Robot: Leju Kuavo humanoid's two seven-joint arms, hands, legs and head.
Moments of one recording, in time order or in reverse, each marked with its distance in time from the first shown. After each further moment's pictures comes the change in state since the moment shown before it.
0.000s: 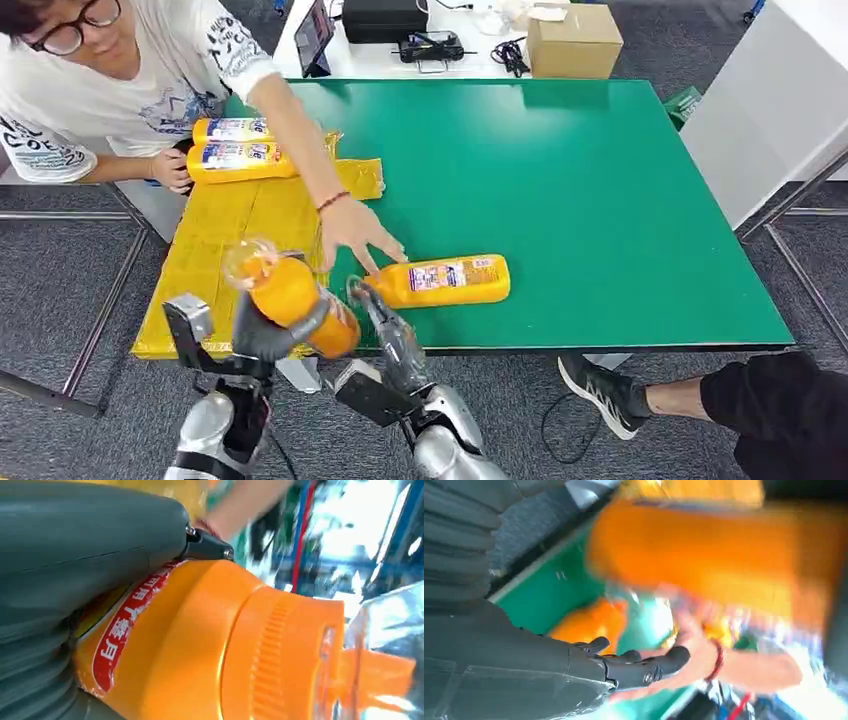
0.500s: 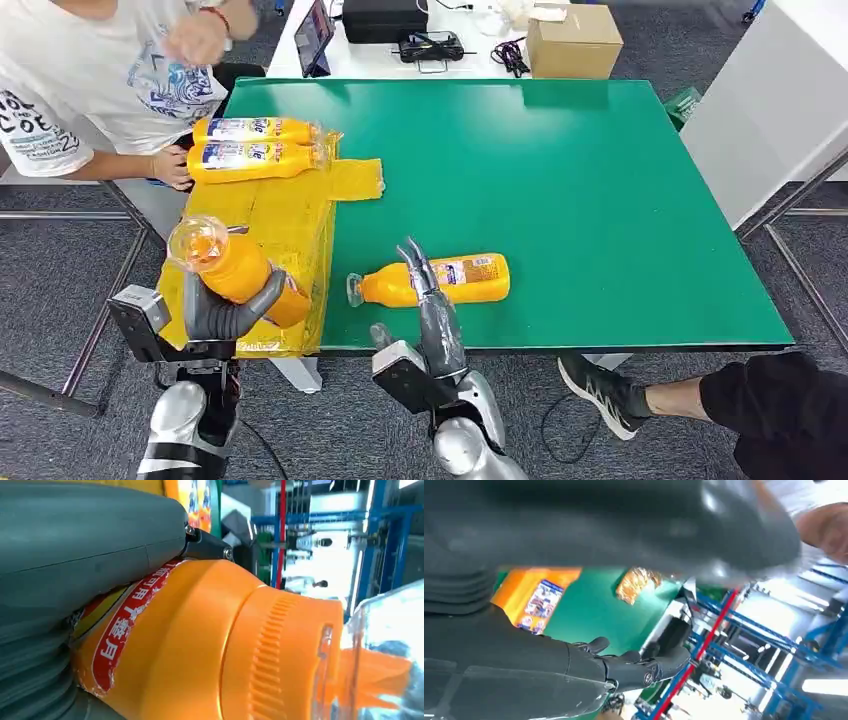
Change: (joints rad) left arm -0.023 0.000 0.092 -0.060 -0.083 0.112 -0.024; right arm 0.081 -0.028 -0.053 -0.295 -0.012 -0.066 -0.005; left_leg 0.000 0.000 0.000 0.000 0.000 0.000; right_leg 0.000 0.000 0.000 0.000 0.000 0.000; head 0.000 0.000
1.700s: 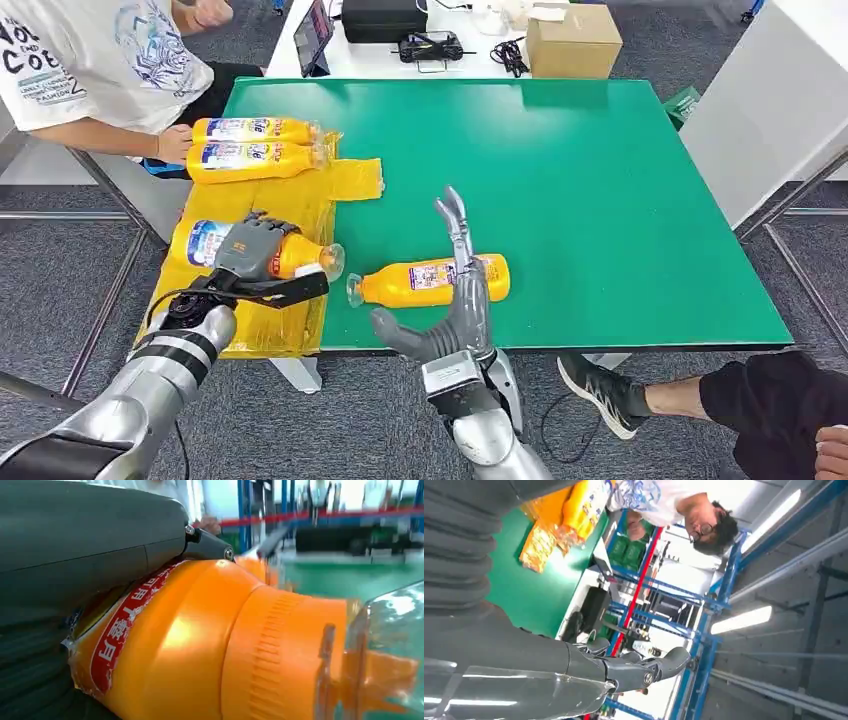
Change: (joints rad) left arm -0.569 0.198 -0.218 0.913 -1.194 0.305 0.105; right arm -0.012 -0.024 0.024 -0.251 -0.144 0.024 -0.130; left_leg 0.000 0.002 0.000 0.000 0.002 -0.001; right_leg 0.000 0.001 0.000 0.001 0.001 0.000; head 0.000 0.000
